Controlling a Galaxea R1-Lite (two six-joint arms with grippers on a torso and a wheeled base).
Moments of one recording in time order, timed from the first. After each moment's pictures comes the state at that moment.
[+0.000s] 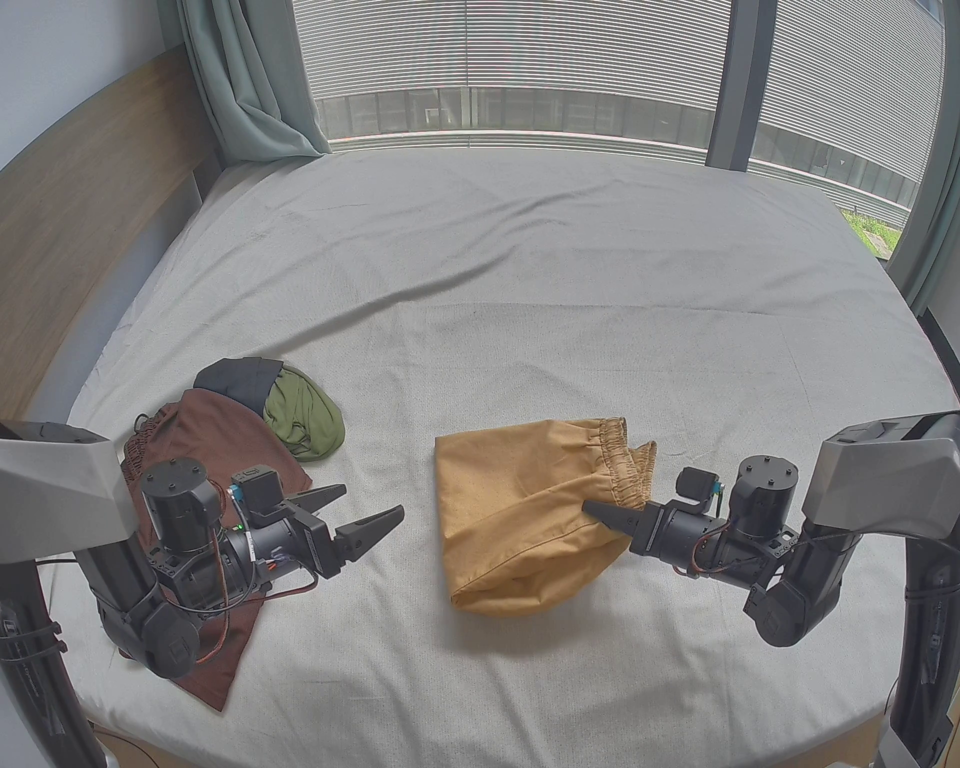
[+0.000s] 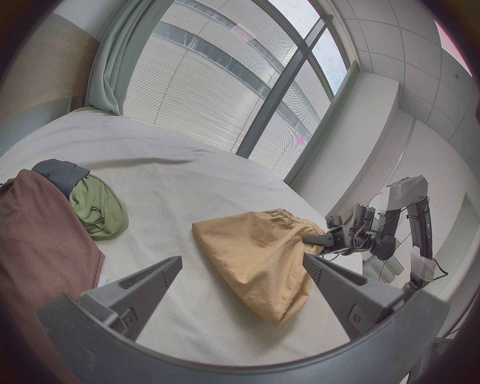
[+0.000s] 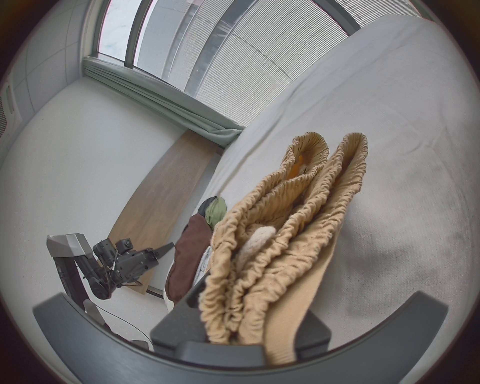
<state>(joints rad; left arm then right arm) -0.28 2.11 -0.38 -1.55 -0.47 -0.22 0.38 2.32 -0.59 -1.55 0.48 0.64</state>
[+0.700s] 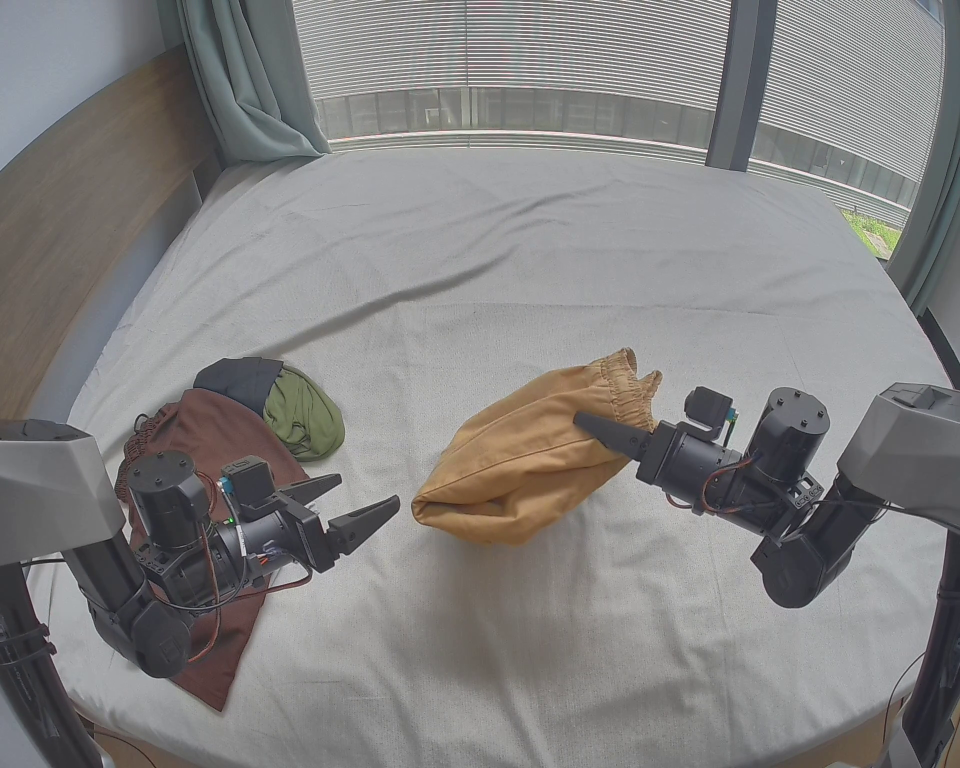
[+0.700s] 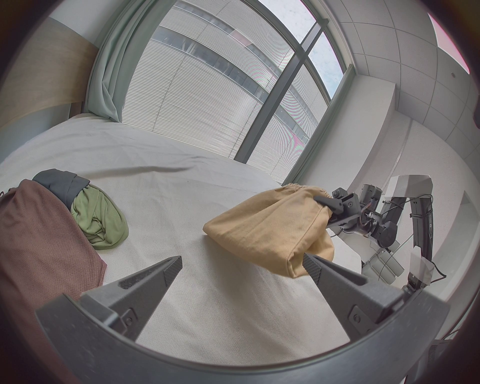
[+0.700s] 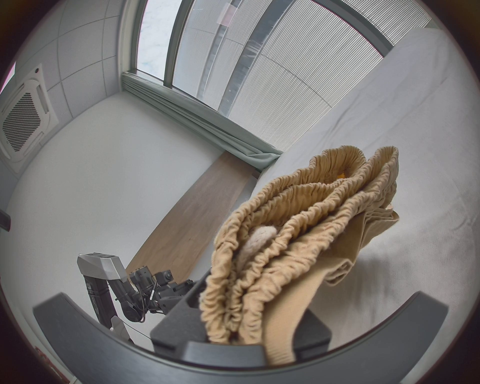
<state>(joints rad) -0.27 2.06 -0.37 -1.55 -0.47 -0.22 0.40 2.17 -0.73 -1.54 0.54 0.71</state>
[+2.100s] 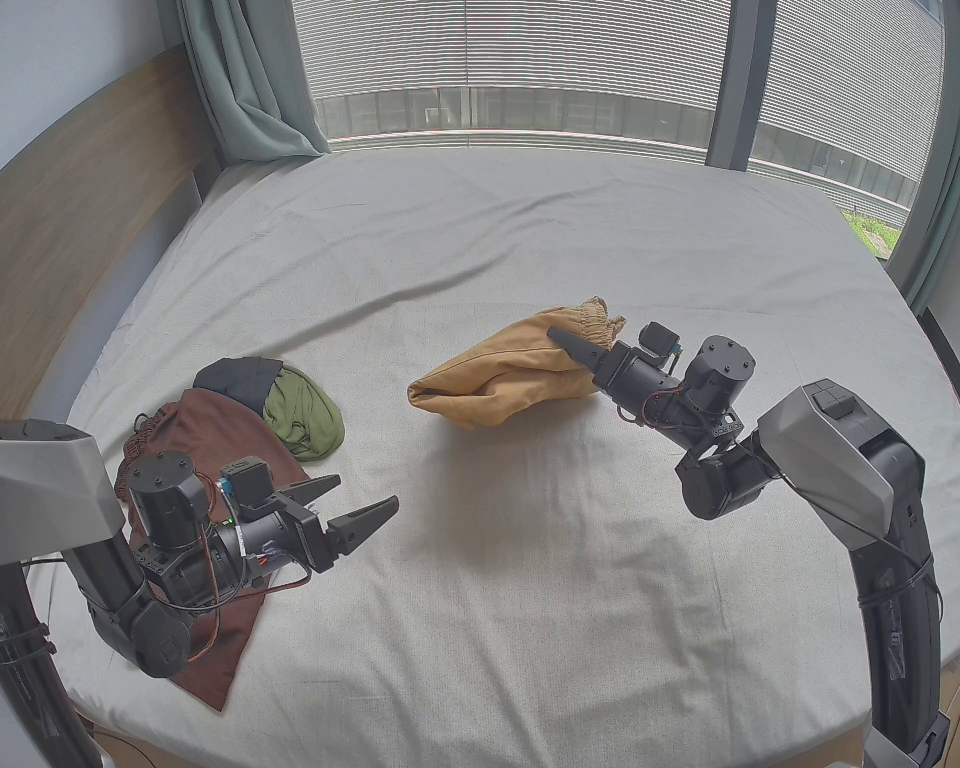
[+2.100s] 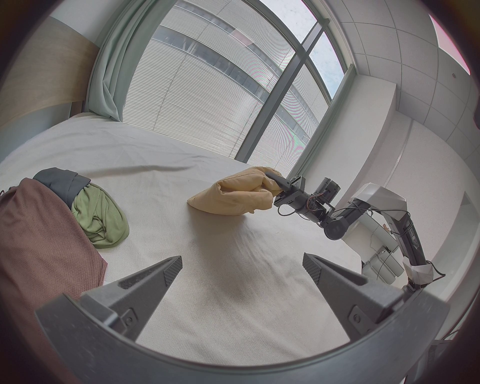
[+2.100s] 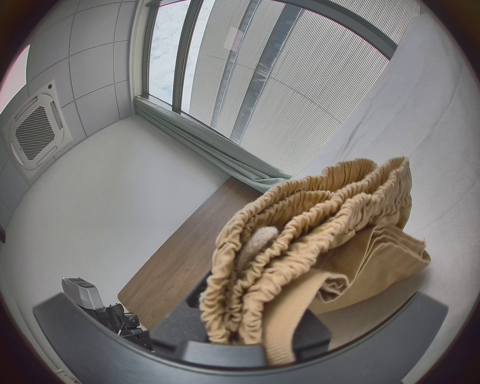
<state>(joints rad) -0.27 2.06 -0.37 -1.55 -0.47 -0.22 0.33 2.55 -1.52 -1.38 0.58 0.85</state>
